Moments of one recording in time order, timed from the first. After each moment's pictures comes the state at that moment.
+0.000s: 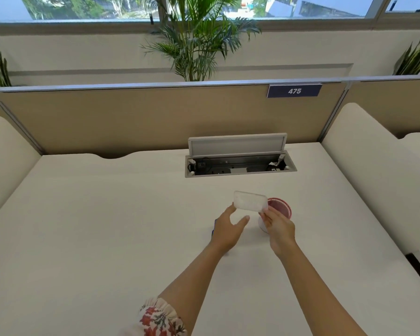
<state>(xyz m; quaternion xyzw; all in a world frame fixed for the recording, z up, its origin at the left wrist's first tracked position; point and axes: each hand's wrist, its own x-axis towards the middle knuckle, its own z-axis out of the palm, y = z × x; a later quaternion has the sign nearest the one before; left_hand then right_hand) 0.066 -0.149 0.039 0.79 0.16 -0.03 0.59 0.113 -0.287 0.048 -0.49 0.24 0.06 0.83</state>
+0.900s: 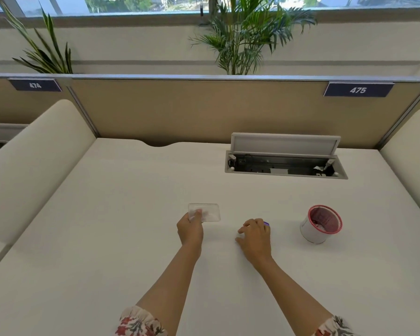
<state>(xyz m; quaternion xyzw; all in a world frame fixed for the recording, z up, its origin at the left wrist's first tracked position) 0.001 0.009 0.014 0.55 0.49 0.17 0.66 0.067 -0.154 -0.020 -0.96 -0.22 0.06 0.15</state>
